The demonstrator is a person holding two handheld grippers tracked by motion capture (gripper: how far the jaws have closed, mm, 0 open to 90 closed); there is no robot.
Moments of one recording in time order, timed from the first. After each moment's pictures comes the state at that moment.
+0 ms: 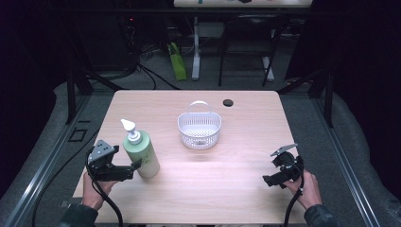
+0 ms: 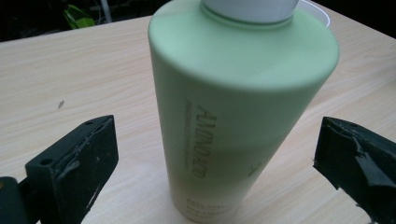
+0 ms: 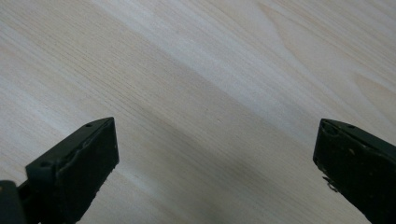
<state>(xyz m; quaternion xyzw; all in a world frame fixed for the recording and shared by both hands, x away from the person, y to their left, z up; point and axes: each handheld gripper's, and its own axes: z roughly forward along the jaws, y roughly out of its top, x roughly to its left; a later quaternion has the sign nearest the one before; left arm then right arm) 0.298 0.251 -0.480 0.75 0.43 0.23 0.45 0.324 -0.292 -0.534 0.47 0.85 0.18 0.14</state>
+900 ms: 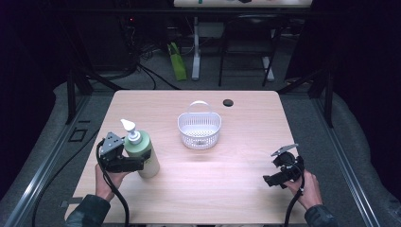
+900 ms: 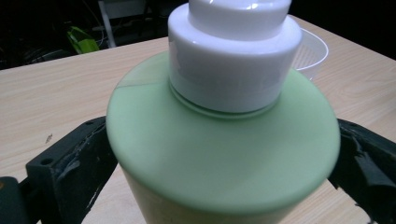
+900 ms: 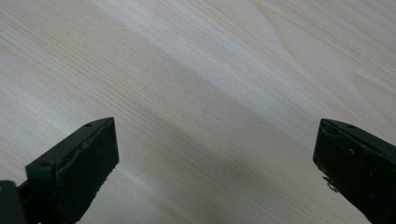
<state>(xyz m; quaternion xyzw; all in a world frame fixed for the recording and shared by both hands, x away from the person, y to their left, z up) 0.320 0.227 -0.478 0.73 0.42 0.25 0.47 0.323 -0.293 -0.533 0.47 0.85 0.18 0.14</state>
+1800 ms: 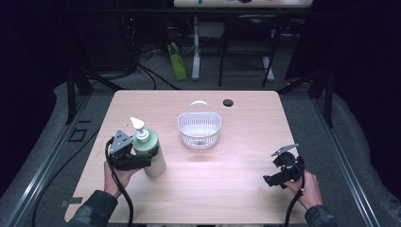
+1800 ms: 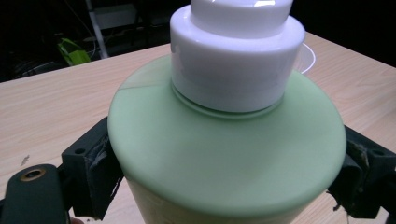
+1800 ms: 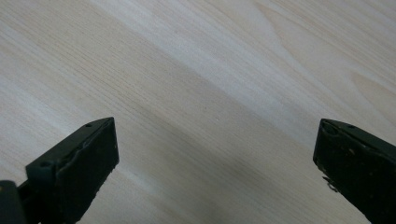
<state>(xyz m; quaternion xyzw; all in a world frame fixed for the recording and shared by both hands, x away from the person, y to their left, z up) 0.326 0.206 -0.481 0.74 0.40 0.25 0.48 0.323 -0.294 -0.533 0.47 0.85 0.18 0.14</state>
